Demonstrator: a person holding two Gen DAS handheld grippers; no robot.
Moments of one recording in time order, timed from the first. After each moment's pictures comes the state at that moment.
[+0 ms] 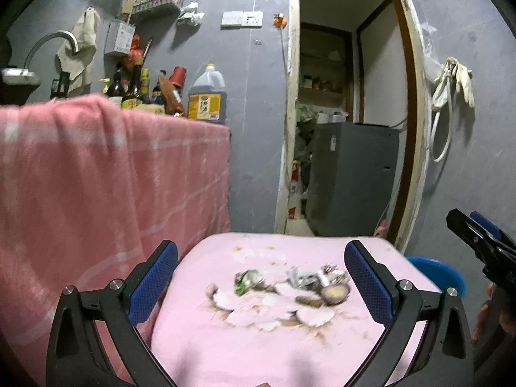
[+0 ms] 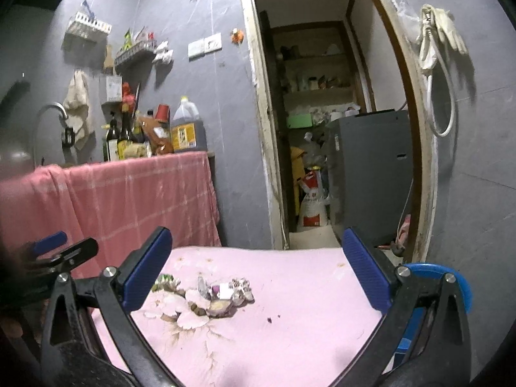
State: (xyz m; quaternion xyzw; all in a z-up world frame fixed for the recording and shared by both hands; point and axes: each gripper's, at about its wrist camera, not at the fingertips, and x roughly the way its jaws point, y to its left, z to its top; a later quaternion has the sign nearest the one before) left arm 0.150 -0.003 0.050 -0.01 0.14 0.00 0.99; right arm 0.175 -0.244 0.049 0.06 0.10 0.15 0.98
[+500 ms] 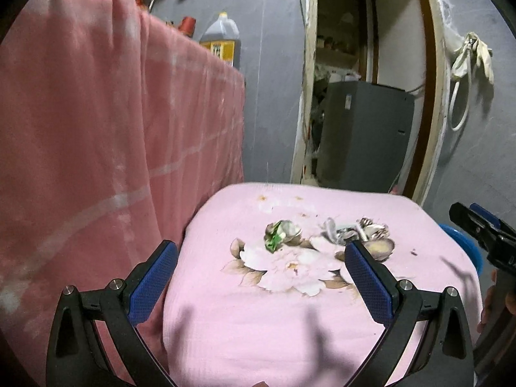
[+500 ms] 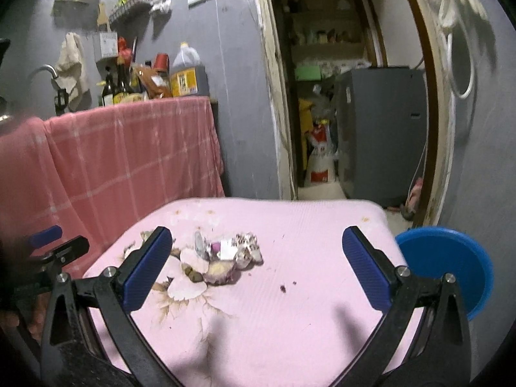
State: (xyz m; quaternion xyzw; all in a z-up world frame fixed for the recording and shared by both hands) left arm 0.185 0.031 0.003 -0.02 0.23 0.01 0.97; right arm 0.228 -0.221 -0.001 0.05 0.21 0.17 0.96
